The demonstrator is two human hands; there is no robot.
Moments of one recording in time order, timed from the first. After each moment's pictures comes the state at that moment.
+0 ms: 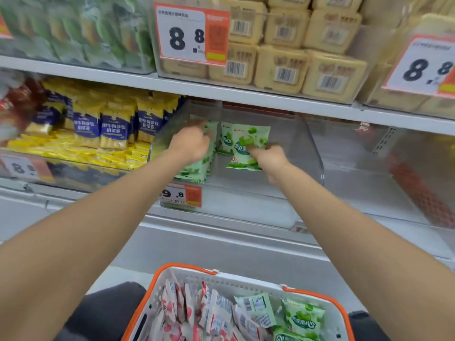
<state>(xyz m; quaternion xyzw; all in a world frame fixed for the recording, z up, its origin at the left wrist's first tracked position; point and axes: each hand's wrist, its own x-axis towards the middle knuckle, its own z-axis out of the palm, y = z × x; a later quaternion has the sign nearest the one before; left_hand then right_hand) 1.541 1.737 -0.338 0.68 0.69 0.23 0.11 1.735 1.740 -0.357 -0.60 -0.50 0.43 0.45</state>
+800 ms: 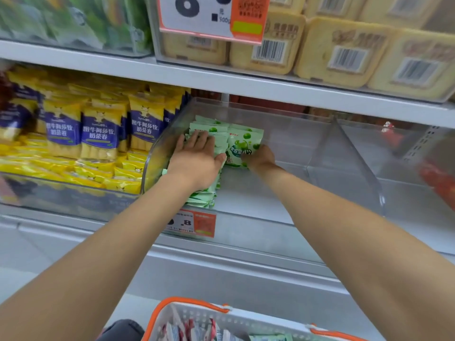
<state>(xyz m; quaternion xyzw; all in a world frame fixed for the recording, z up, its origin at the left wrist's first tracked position) 1.526 1.765 -0.385 0.73 0.68 0.05 -0.01 1.686 1.857 -0.419 -0.70 -0.56 0.32 0.32</state>
